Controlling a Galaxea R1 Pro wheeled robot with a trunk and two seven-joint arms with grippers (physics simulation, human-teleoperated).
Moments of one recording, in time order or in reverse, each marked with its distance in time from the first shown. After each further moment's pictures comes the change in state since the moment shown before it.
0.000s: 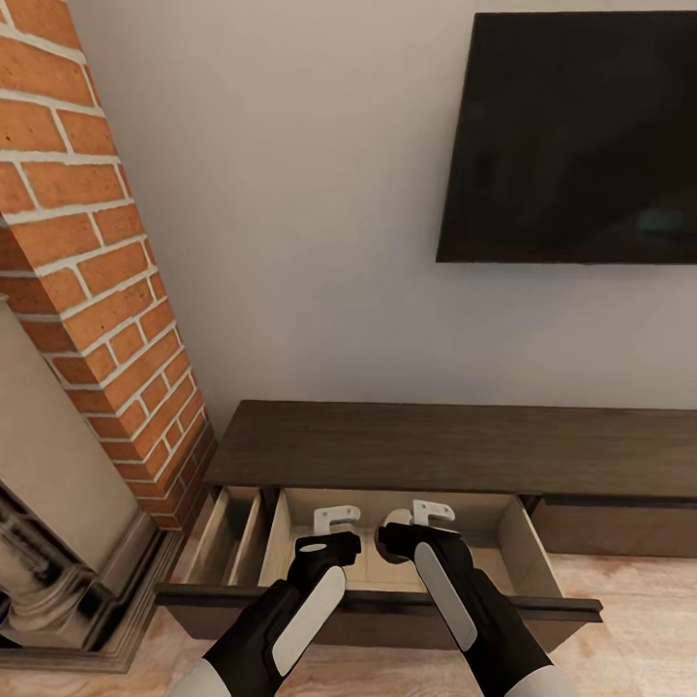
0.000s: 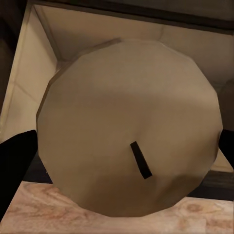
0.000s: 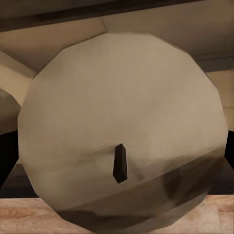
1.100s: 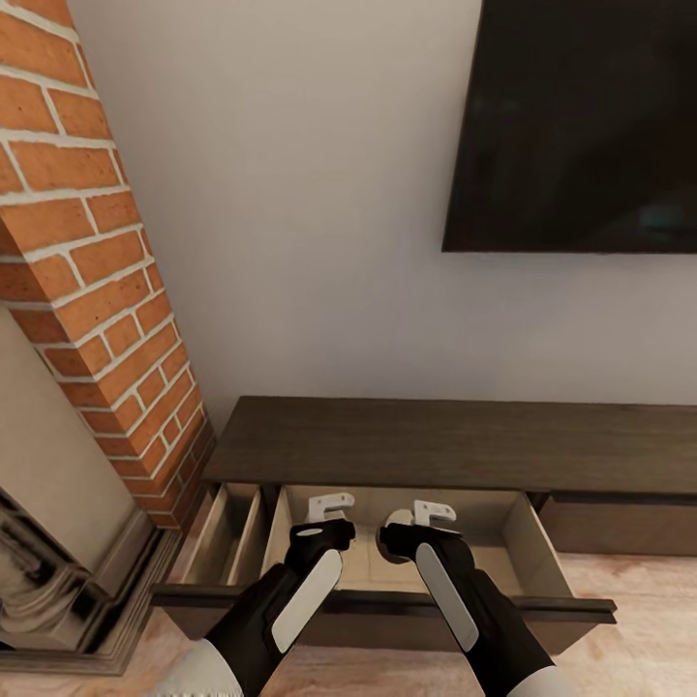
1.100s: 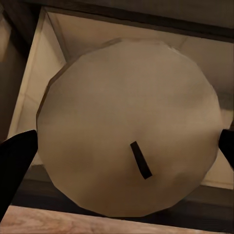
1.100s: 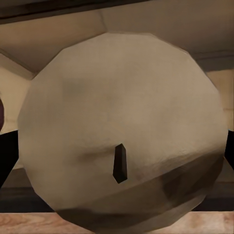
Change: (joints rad) left arm -0.043 0.000 0.026 0.020 0.004 0.009 0.024; right arm 0.001 -0.006 0.000 0.000 0.000 -0.001 0.001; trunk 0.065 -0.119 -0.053
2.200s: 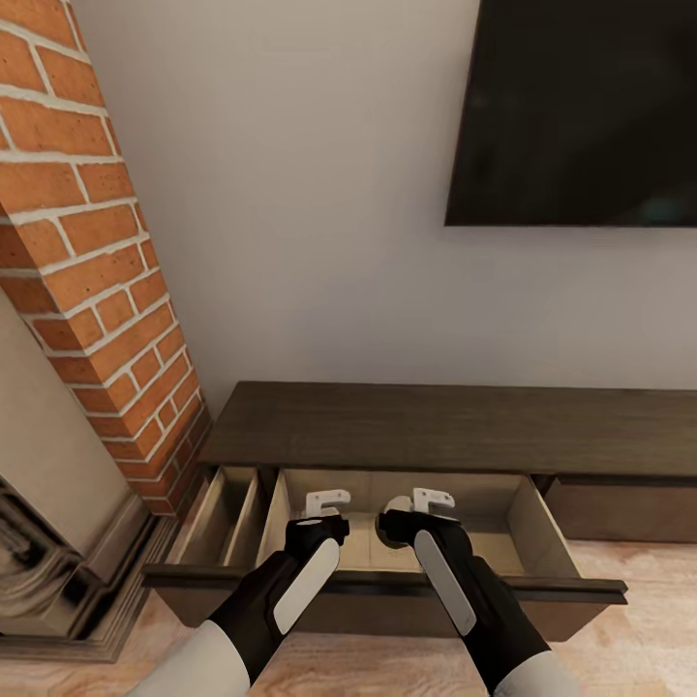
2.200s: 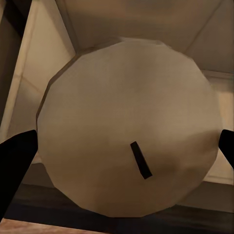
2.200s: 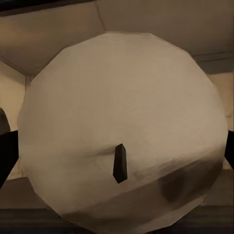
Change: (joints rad) left arm -0.050 0.000 0.005 0.073 -0.001 0.026 0.000; right arm -0.034 0.005 -0.002 -0.012 -0.001 0.003 -0.010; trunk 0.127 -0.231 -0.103
